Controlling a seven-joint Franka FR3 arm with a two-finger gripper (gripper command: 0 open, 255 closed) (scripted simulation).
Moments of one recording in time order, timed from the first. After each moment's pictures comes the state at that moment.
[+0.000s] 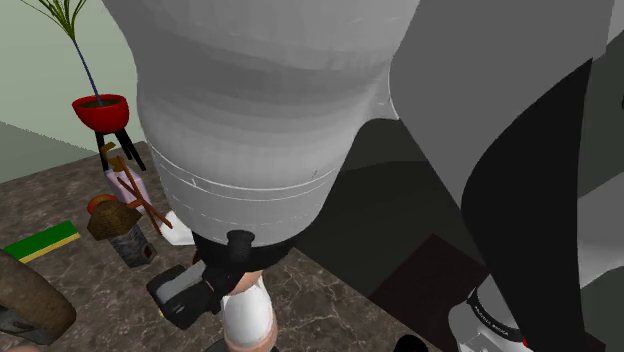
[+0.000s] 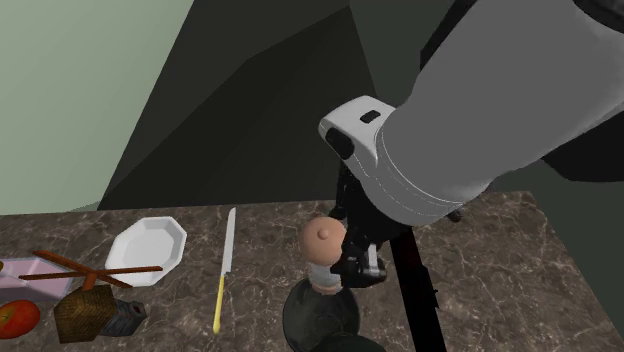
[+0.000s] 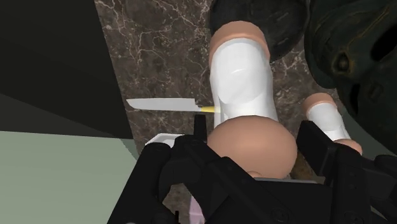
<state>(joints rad) -0.44 -0.25 1.52 -1.63 -0.02 1.72 0.96</state>
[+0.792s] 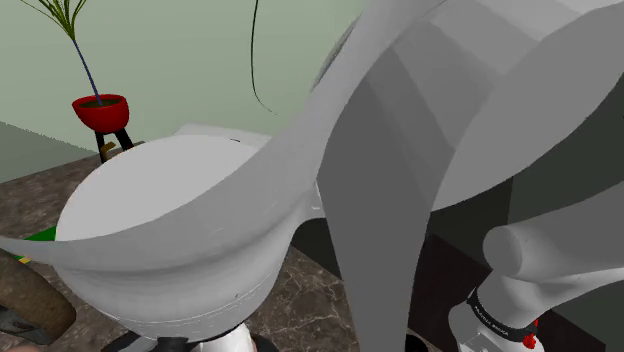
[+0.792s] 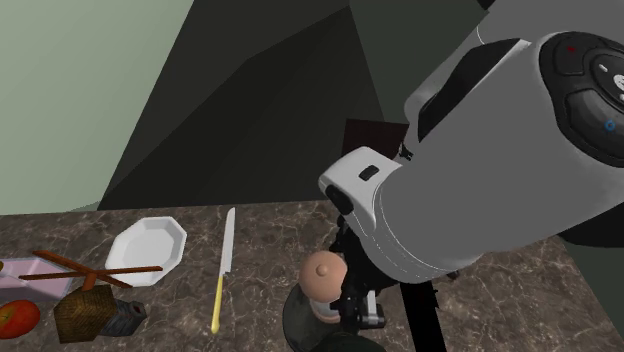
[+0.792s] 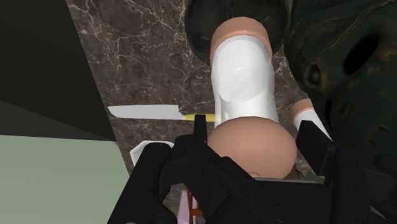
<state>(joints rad) -0.71 -0.33 1.78 -1.60 0.06 1.77 0.95</state>
